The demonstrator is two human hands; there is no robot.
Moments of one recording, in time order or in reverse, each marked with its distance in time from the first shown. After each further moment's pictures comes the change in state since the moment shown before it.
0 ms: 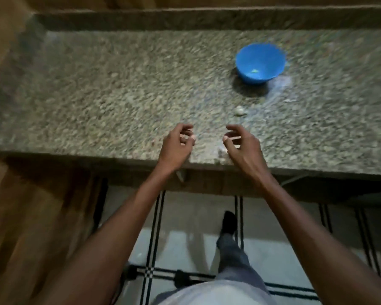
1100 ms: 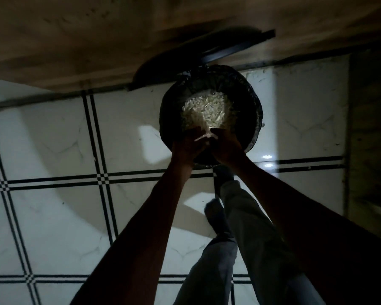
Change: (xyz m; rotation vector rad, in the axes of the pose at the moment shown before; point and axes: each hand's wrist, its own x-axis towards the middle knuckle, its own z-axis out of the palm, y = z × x) left_hand -0.482 -0.729 -0.073 -1.307 1.224 -1.283; right_hand -0.391 0.217 0.799 -0.786 -1.572 -0.340
